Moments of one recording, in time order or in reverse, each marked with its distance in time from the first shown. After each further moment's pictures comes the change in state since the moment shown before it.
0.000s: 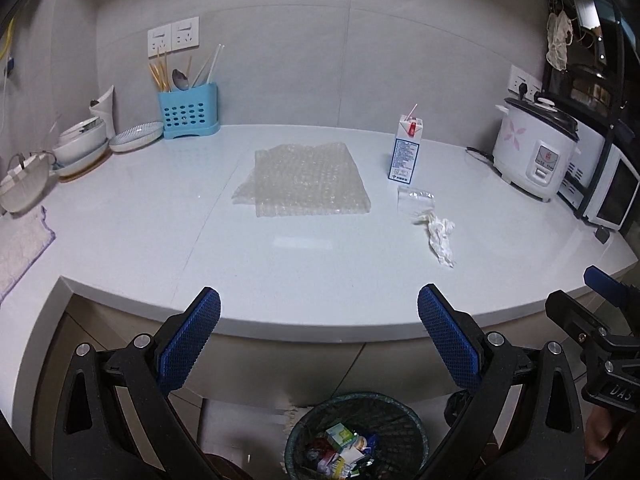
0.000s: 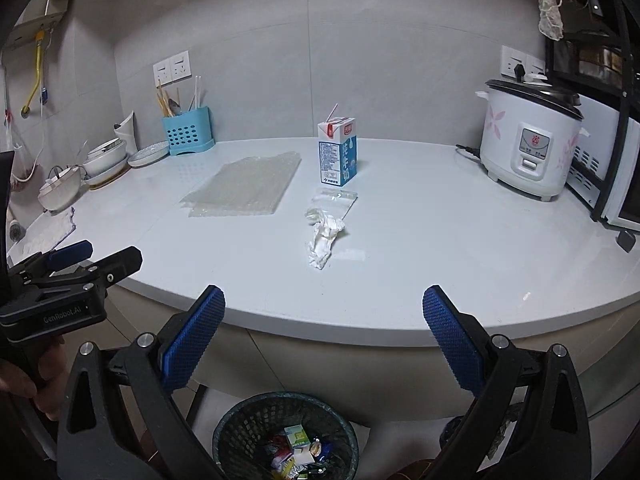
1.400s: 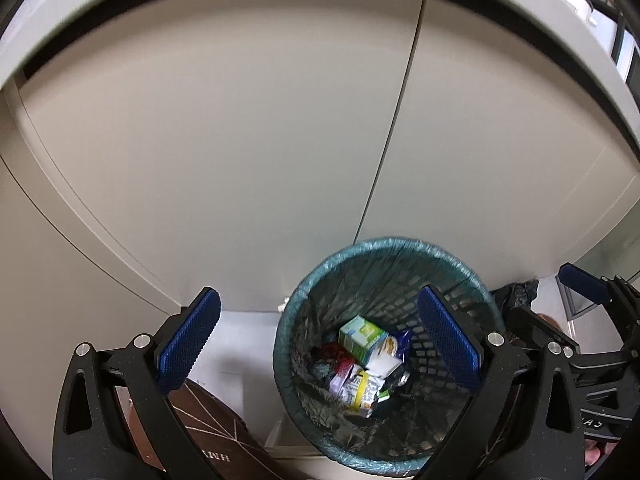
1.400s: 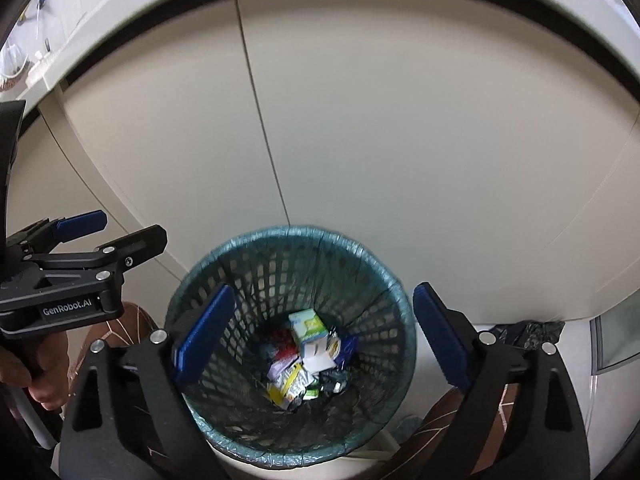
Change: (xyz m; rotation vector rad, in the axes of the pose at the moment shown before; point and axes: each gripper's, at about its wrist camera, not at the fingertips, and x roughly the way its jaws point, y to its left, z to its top) left arm 0.120 0.013 -0.243 0.031 0.281 -0.027; right arm 0.115 0.028 -0.250 -0.024 0.298 0.036
